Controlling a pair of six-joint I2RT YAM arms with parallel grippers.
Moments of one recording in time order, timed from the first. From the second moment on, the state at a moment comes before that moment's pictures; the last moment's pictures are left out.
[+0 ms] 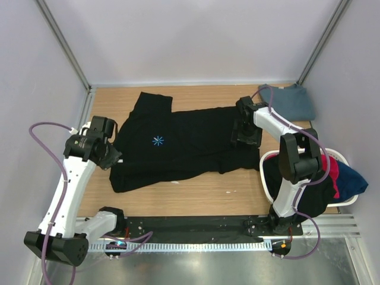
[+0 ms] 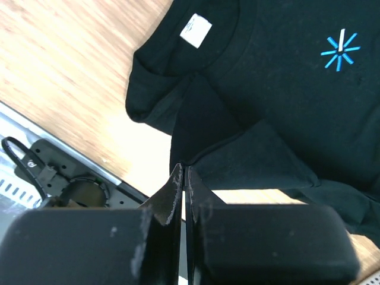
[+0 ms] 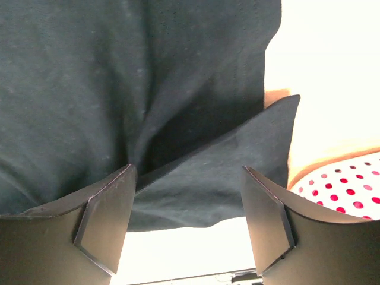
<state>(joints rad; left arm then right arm) -0.19 1.05 1.22 -1.34 -0.32 -0.89 0.27 1.85 1.38 -0.93 0.13 0.51</state>
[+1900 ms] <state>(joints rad) -0.01 0.91 1.22 -1.37 -0.53 -0.86 0.56 1.33 0.98 -1.19 0.07 0.77</state>
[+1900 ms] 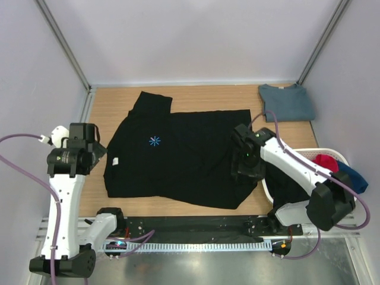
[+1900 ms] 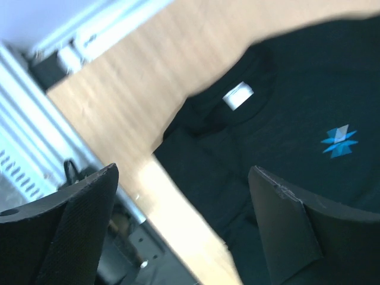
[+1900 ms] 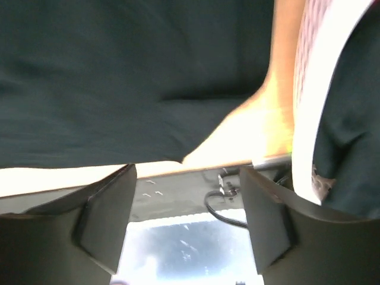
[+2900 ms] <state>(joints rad) -0.03 2.08 1.78 -0.66 -0.12 -0.44 0.21 2.23 1.86 -0.77 0.17 0.54</state>
